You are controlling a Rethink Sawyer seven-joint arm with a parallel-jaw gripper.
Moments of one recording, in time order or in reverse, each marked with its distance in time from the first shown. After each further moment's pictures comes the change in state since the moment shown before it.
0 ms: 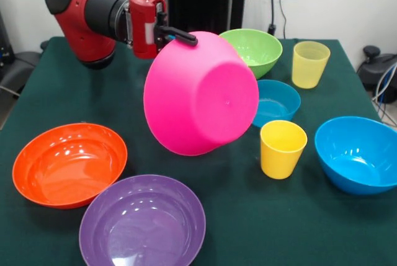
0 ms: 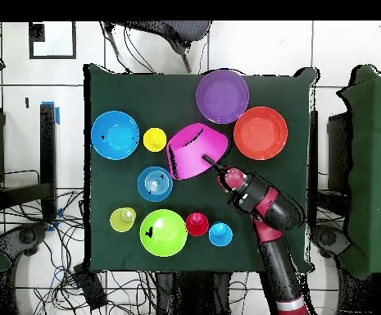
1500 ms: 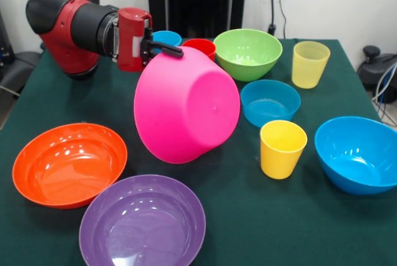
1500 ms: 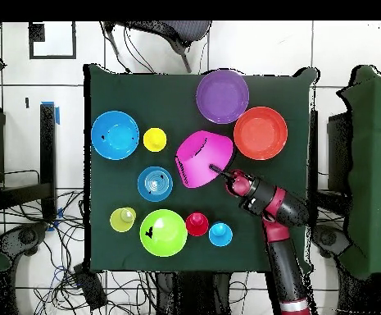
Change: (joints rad) arm -0.021 -0.004 -0.023 -0.105 0.011 0.223 -0.230
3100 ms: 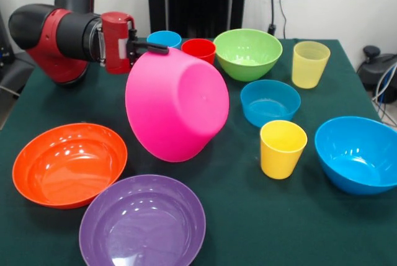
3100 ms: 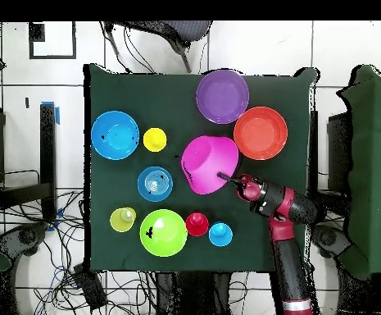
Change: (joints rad) arm 0.000 -0.012 -0.012 -0.086 0.078 0.202 -0.054
